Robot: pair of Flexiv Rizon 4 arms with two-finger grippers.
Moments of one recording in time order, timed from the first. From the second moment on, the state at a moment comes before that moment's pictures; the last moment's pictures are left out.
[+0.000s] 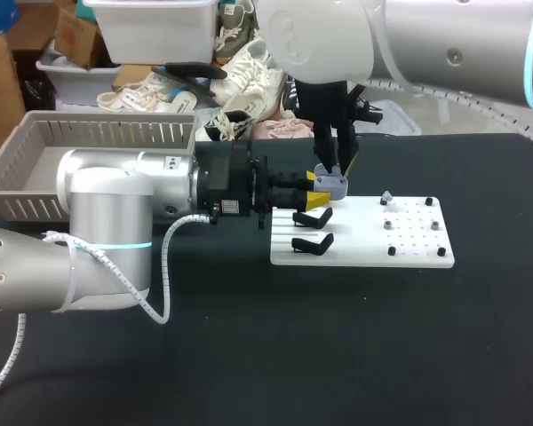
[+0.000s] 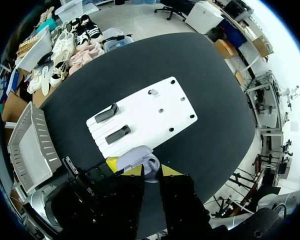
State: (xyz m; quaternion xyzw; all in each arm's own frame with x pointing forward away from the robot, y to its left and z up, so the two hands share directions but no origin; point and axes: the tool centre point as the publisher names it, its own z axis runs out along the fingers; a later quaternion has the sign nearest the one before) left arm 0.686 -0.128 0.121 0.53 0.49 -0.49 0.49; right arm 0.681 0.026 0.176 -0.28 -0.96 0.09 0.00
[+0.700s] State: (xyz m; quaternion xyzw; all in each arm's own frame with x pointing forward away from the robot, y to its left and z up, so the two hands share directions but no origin) left arm 0.686 -0.128 0.121 0.53 0.49 -0.49 0.49; right arm 0.680 0.024 0.169 -0.28 -0.95 0.10 0.00
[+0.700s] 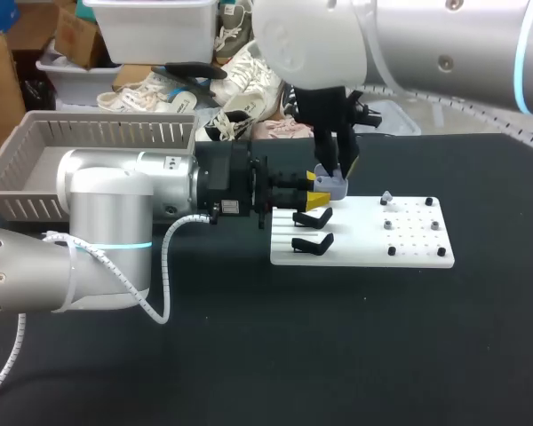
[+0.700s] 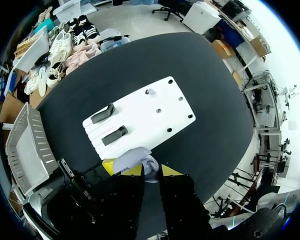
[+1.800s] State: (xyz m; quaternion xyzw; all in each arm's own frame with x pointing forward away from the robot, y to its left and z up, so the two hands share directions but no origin) left arm 0.686 -0.128 0.121 0.53 0.49 -0.49 0.49; right arm 0.667 0.001 0.207 -0.22 -0.97 0.07 -0.05
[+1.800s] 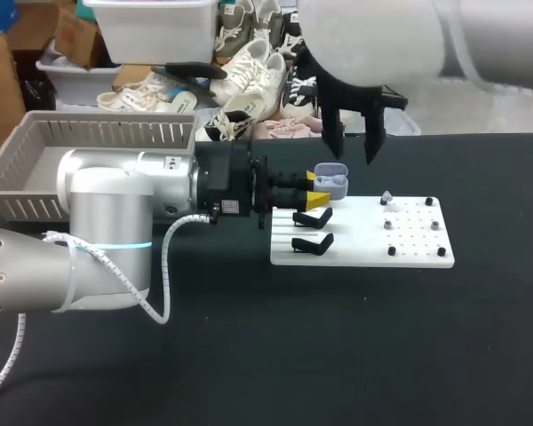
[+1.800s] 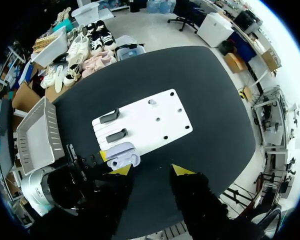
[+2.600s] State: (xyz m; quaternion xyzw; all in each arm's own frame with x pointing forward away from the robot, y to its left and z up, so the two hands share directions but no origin) left arm 0.686 -0.128 0.121 0.53 0.49 -0.49 0.49; right arm 0.712 -0.093 0.172 -0.15 -0.97 -0.13 -0.12
